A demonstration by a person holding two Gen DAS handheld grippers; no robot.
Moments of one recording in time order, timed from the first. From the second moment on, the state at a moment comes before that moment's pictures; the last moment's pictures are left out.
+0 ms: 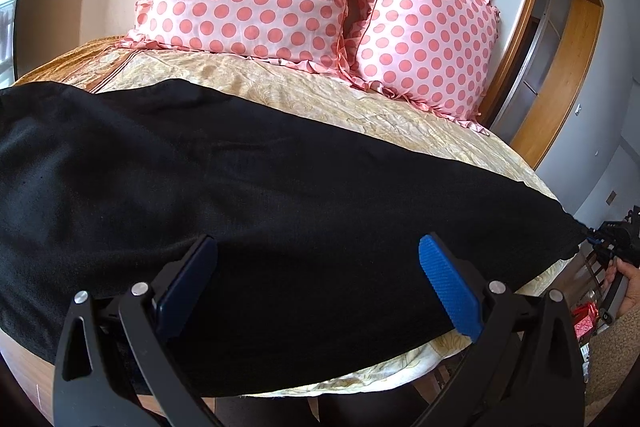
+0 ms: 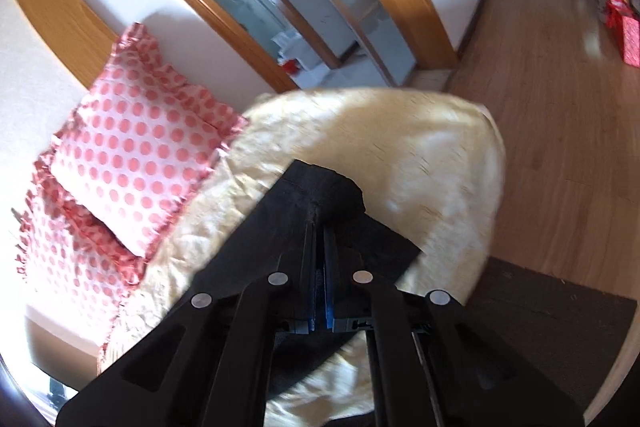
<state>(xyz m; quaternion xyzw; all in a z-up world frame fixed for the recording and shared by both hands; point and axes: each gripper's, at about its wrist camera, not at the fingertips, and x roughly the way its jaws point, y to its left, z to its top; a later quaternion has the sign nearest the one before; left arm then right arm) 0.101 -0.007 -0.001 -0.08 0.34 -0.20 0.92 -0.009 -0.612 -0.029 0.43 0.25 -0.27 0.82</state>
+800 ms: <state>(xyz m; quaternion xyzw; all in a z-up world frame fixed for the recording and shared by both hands) 0.097 -0.003 -0.002 -0.08 0.33 -0.20 0.92 -0.024 -0.626 -0.048 0.48 0.24 -0.29 0.80</state>
